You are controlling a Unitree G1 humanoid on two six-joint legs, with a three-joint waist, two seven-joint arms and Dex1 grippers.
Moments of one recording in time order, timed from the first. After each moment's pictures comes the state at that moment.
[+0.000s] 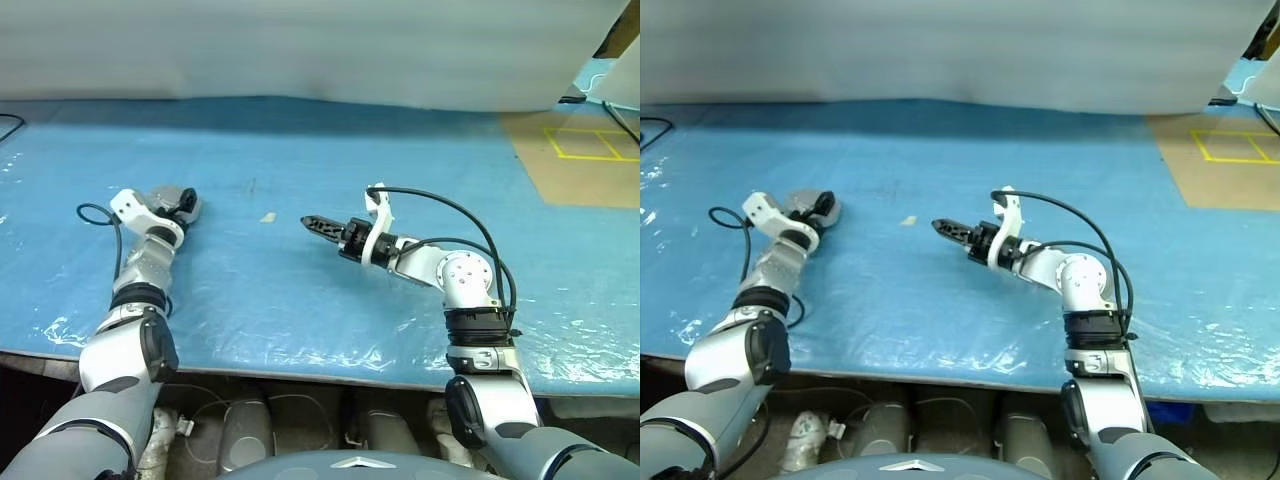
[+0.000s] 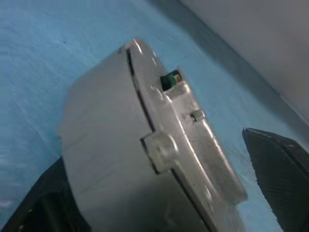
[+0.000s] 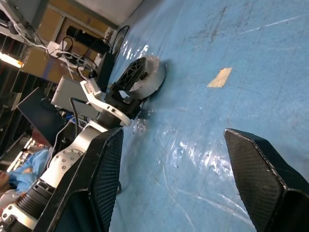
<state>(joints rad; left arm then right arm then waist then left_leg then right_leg) -0.81 0.41 0.54 1.15 -0.54 0.03 -0.30 -0.57 -0.14 -0.12 0.10 1.00 1.10 0.22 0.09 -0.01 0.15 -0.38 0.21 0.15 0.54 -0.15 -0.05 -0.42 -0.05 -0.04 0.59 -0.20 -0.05</state>
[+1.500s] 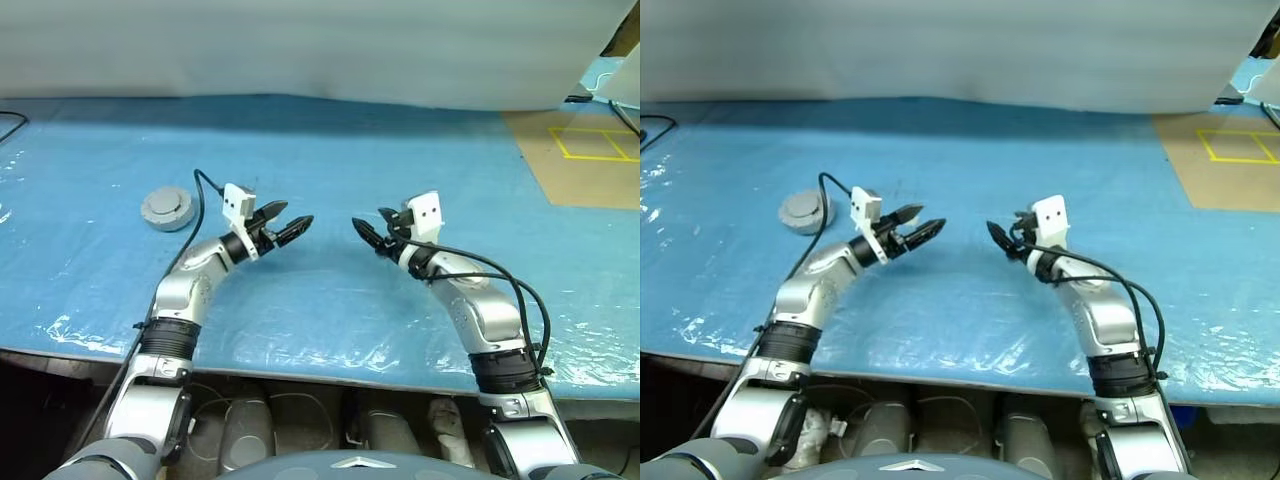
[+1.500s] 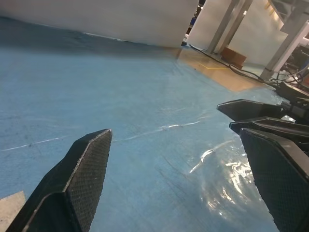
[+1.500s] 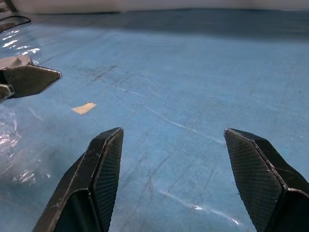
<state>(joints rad) -0.49 0.25 0.01 0.29 -0.48 0.29 -0.79 -0.33 -0.29 0.03 -0.08 0.33 0.47 0.40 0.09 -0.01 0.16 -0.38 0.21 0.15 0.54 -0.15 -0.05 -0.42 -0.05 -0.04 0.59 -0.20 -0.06</state>
